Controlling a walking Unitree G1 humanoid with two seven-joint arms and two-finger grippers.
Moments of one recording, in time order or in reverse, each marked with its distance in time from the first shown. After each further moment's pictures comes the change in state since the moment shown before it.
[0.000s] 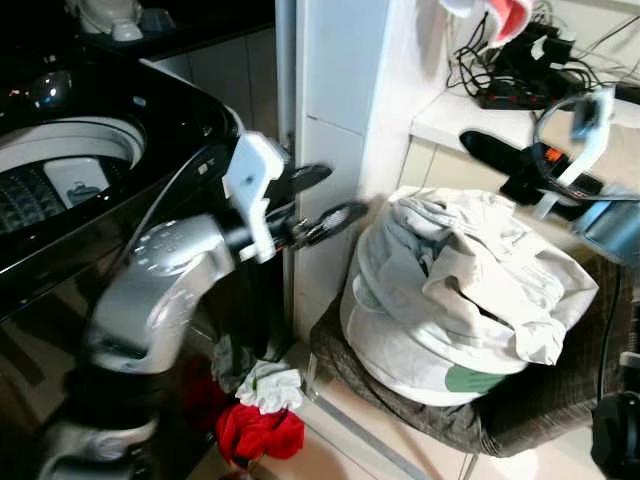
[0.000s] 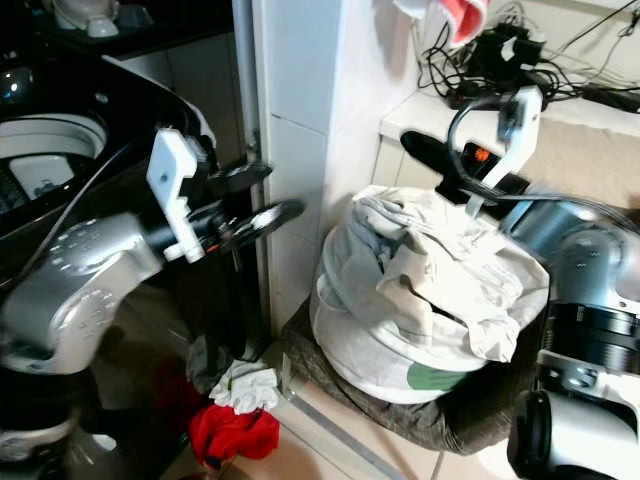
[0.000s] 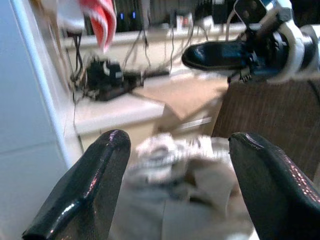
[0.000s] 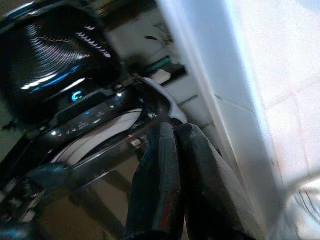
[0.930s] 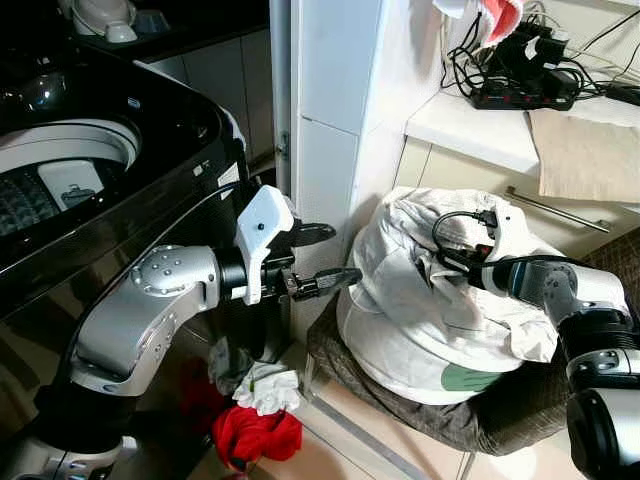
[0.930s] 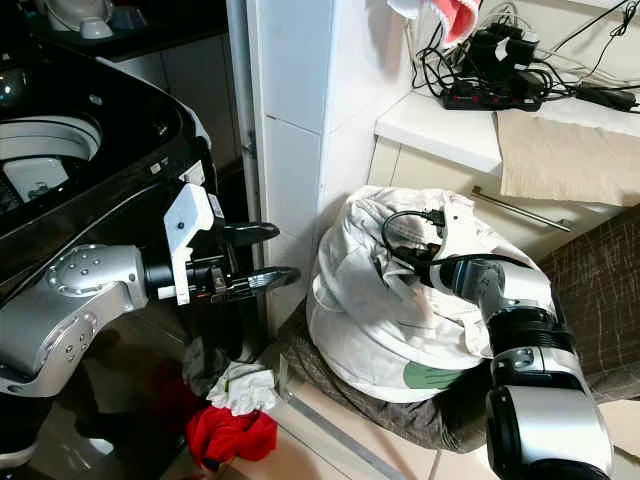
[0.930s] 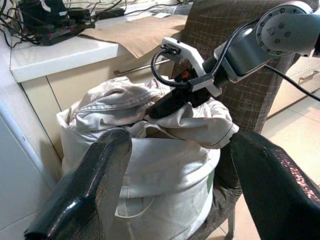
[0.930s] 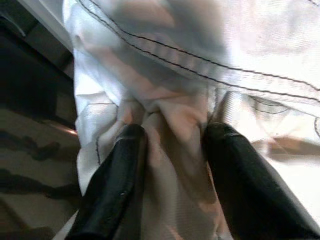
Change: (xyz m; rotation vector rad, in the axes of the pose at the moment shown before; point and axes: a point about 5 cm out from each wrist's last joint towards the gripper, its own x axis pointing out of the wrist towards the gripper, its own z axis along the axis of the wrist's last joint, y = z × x) left arm -0.027 -0.013 -0.033 -0.026 0.279 -0.173; right arm -0.002 -0.088 -0.129 0.066 0.504 -0.636
